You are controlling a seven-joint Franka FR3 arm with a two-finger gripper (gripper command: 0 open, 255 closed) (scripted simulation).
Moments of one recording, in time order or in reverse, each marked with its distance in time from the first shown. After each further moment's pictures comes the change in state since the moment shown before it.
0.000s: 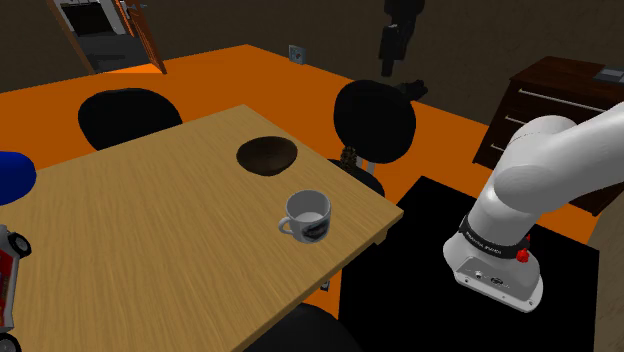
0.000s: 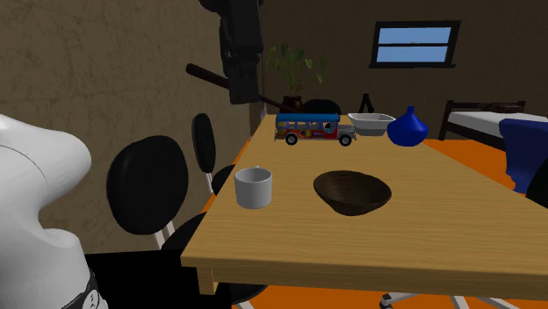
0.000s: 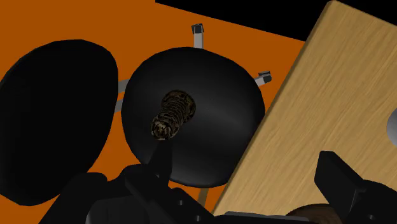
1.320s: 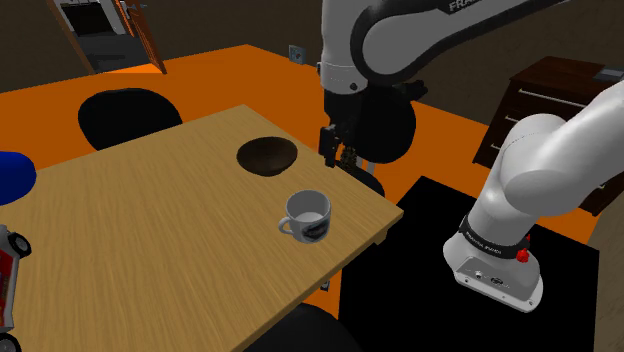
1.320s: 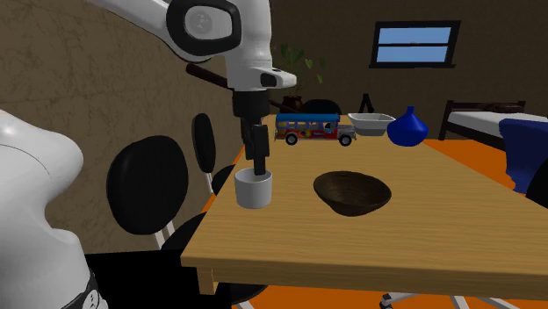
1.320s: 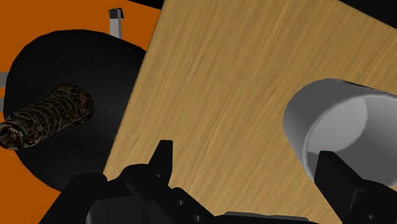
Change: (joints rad) arm 0.160 0.200 0.241 -0.239 0.261 0.410 0.267
